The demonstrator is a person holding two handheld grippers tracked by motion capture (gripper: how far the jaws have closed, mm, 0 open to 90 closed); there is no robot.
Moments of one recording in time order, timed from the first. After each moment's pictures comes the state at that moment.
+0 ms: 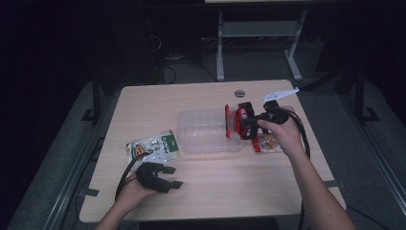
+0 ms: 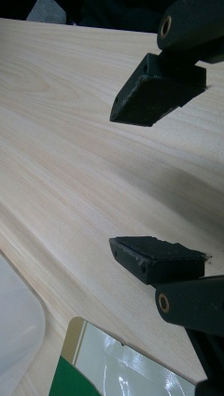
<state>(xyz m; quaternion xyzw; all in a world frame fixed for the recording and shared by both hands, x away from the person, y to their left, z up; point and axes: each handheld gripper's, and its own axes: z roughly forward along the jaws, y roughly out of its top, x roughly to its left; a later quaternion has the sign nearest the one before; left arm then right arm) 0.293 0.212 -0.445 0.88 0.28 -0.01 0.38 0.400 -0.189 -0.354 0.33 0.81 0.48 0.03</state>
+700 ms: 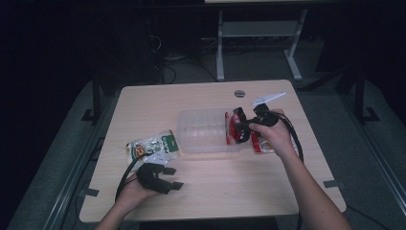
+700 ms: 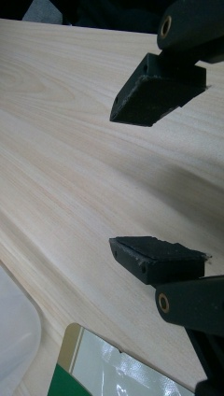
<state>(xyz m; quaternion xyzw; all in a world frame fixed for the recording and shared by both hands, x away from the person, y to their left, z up) 0.293 0.211 -0.447 0.88 0.28 -0.01 0.38 0.409 -0.169 -0.374 0.34 0.83 0.44 0.01</state>
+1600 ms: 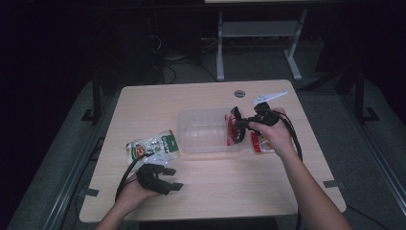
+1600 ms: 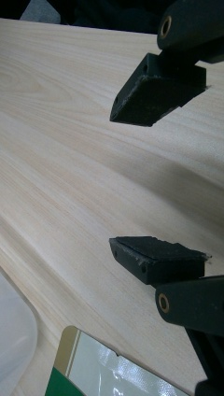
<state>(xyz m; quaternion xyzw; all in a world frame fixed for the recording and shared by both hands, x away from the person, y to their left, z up) 0.292 0.211 -0.448 0.89 0.27 -0.01 0.37 0.406 -0.170 -0.367 0.35 0.82 0.45 0.03</state>
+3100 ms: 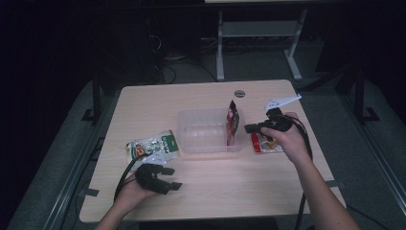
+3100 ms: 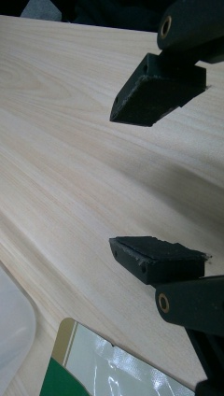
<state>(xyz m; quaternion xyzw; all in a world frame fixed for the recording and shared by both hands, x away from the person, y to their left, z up) 0.292 0.214 -0.447 0.89 0.27 0.00 0.37 0.384 -0.198 -0.363 0.34 0.83 0.45 0.03</state>
